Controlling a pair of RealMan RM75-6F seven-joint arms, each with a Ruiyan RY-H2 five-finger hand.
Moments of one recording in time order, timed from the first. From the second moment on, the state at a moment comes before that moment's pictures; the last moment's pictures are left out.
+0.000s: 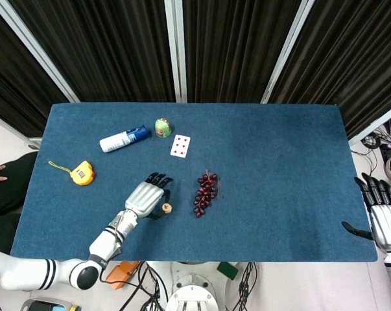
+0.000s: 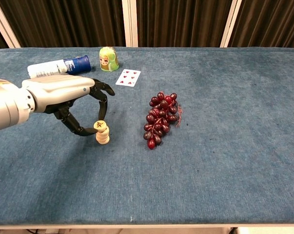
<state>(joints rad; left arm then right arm) -0.75 -1.54 -0.07 -1.74 0.98 1.00 0.55 0.08 -1.10 0.05 -1.50 -1.55 1.49 0.15</state>
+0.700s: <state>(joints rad) -0.75 -1.53 -0.06 -1.76 0.98 1.02 0.55 0.08 -1.10 0.05 -1.50 -1.55 1.50 0.15</state>
